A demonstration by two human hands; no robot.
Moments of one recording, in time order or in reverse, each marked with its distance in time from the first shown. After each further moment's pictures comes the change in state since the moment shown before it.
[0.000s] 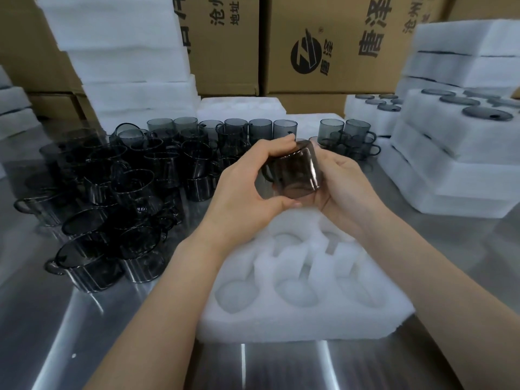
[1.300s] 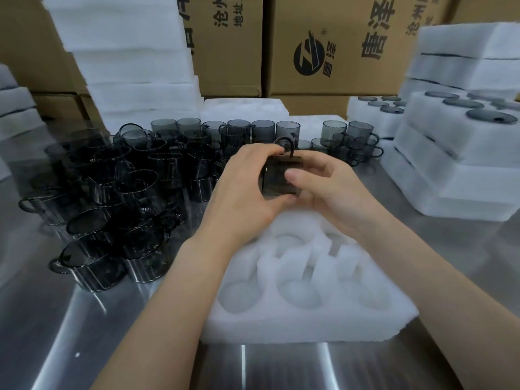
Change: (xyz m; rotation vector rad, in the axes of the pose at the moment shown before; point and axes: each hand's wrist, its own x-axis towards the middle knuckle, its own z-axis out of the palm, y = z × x) left_hand 0.003 -0.012 0.000 0.339 0.060 -0.054; right_hand -0.001 0.008 -0.007 -0.145 -0.116 -0.035
